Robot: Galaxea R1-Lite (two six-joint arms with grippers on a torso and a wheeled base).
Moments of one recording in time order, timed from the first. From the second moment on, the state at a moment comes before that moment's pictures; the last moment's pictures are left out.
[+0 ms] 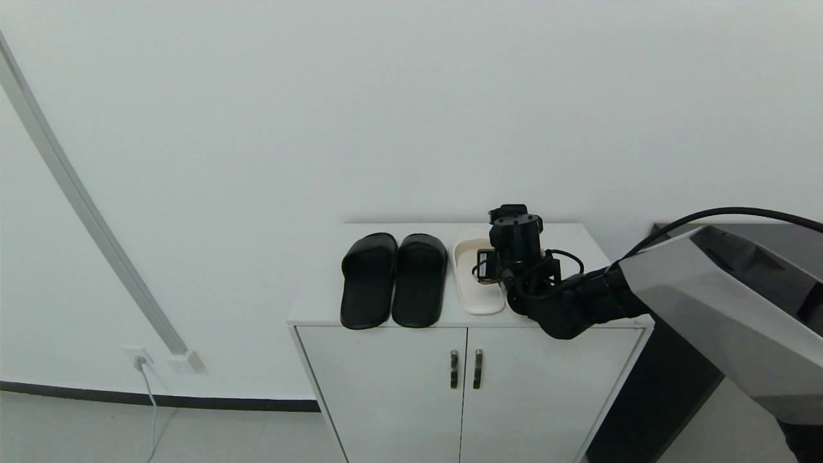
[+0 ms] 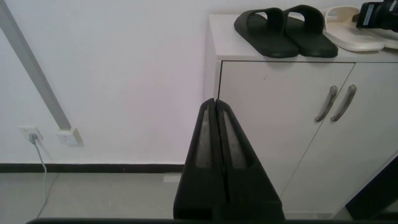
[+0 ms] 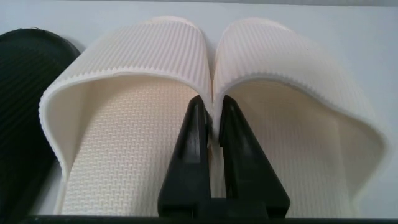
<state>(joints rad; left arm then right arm) 0.00 0.00 0.00 0.00 0.02 -0.01 0.60 2.33 -1.54 -0.57 -0.58 0.17</state>
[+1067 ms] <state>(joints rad) 0.00 0.00 0.00 0.00 0.02 -0.01 0.74 1.67 -0.70 -0.72 -0.11 0.11</state>
